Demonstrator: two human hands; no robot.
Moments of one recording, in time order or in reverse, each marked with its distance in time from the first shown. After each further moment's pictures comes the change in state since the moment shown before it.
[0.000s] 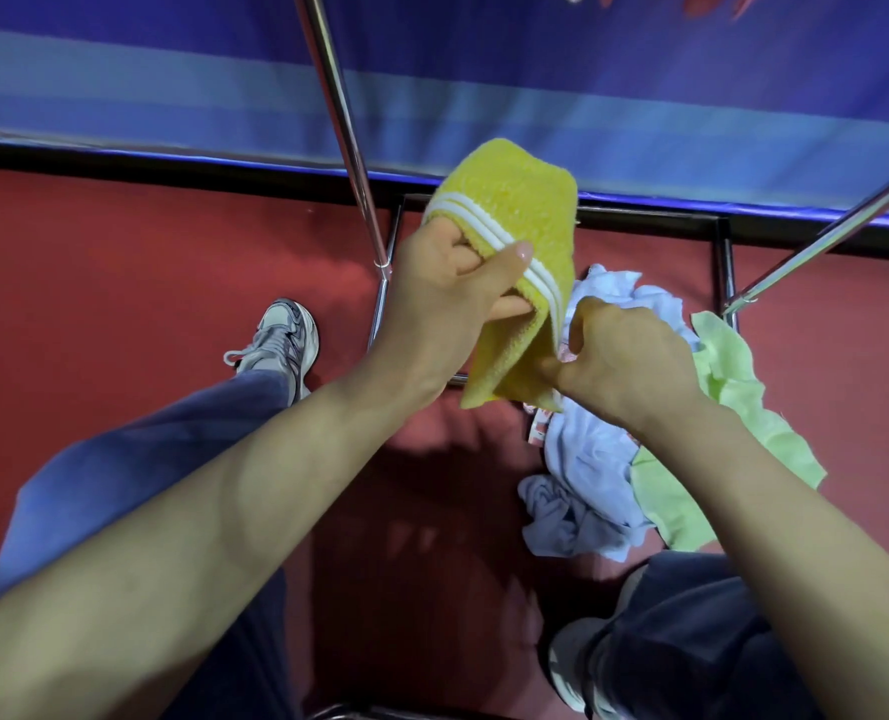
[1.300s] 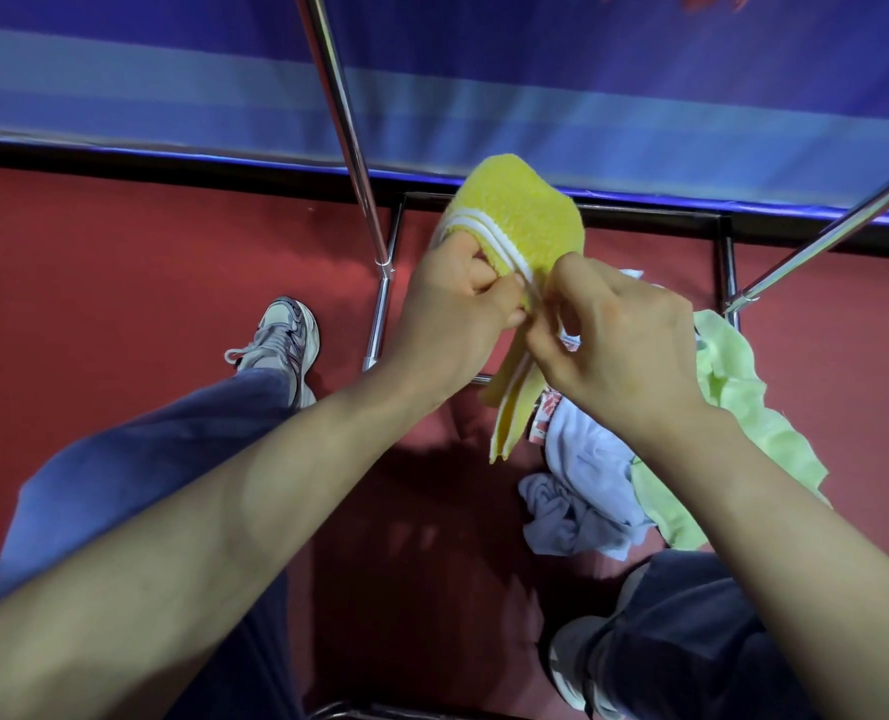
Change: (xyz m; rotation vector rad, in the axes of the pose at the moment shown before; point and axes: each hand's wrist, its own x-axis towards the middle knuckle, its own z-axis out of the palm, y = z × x) left_hand 0.010 -0.026 -0.001 0.233 0.015 -0.013; right_hand -0.014 -0.017 -0.011 0.149 0.685 -0.505
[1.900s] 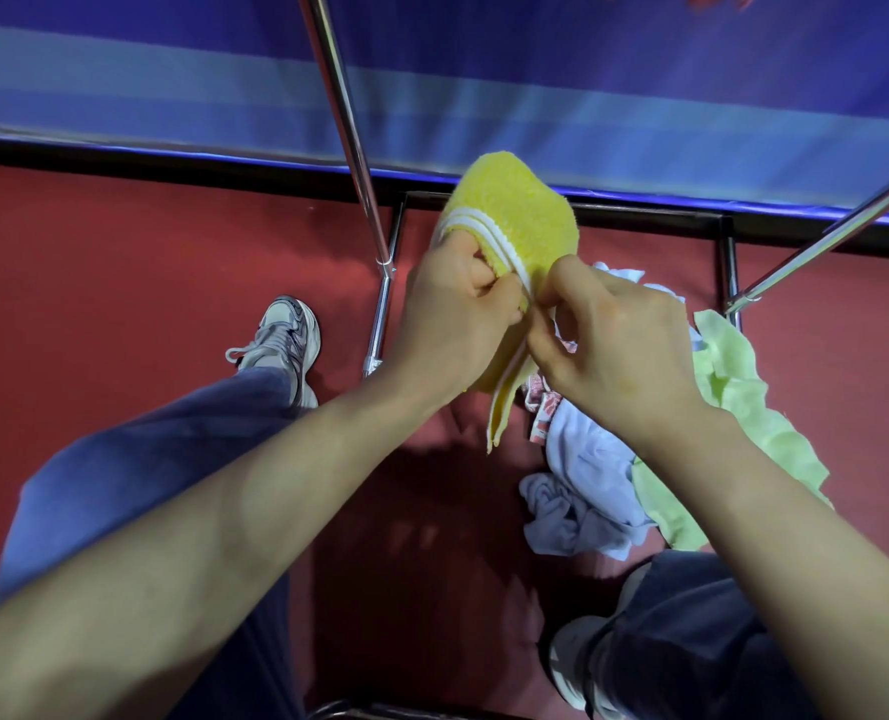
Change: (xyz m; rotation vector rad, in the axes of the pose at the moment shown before) left_hand 0.009 -0.012 -0.002 0.132 0.059 0.091; right_hand -0.001 0.002 0.004 0.052 -0.085 0.036
